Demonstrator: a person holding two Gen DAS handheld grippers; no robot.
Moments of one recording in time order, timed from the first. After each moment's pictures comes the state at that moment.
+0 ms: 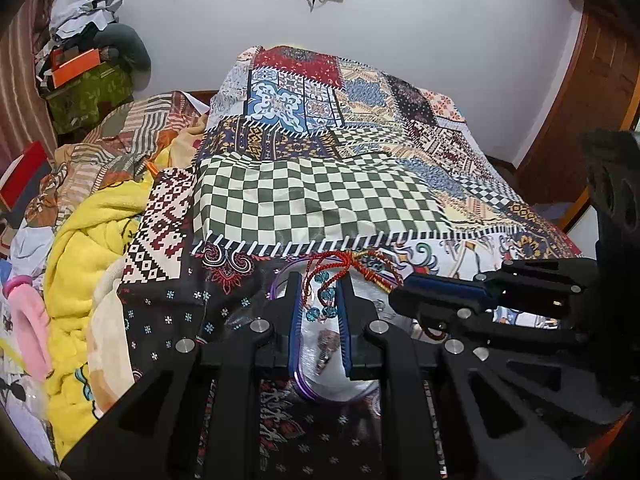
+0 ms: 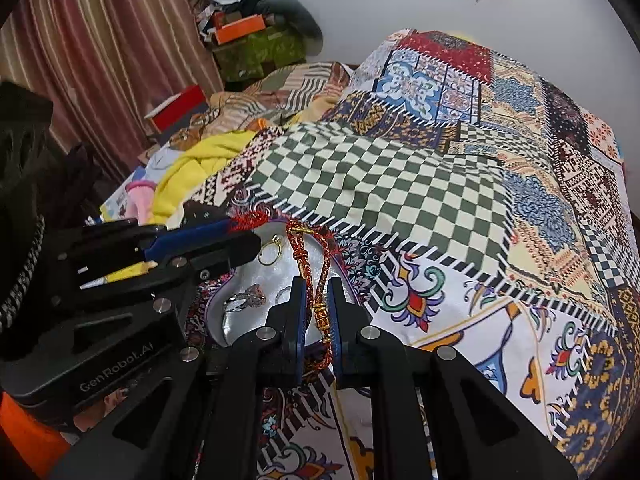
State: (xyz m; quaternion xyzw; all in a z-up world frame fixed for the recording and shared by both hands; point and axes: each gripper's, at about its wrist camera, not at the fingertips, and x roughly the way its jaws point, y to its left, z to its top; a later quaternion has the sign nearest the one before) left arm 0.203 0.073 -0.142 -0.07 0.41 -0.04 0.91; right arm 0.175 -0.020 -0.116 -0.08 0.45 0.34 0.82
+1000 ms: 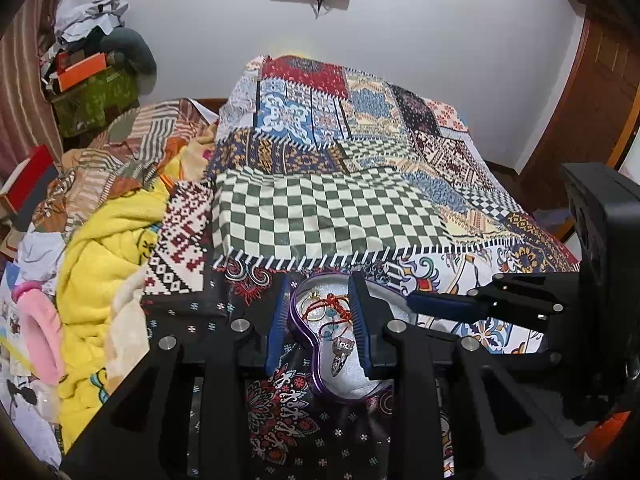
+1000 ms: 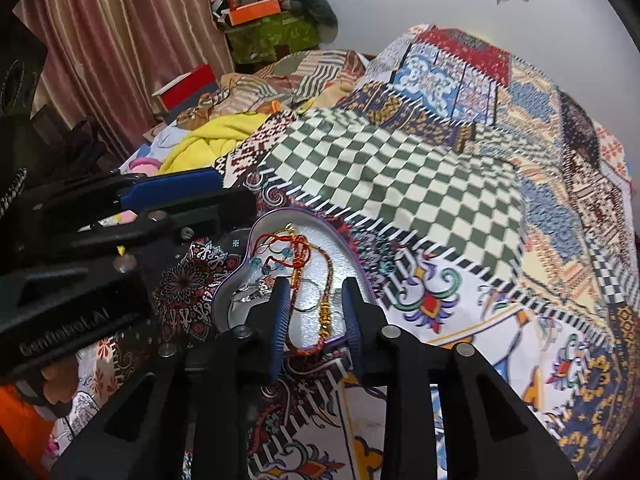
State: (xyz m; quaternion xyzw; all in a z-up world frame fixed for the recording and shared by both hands) left arm 0.194 0.083 -0.116 -0.07 0.39 -0.03 0.92; right arm 0.171 -0.010 -0.114 -0.11 0.45 0.35 0.81
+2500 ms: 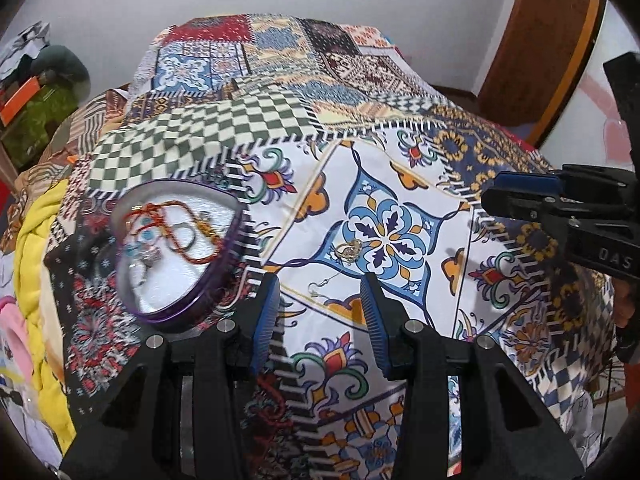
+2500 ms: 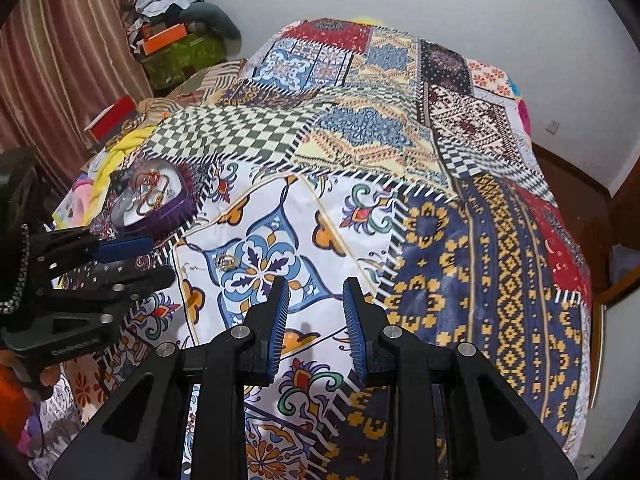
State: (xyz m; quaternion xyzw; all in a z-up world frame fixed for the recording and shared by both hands) left arm 0.169 -0.043 -0.168 0.02 0.47 -0.13 0.87; right arm 0.142 -0.179 -0.107 -0.07 0.47 0.22 0.85
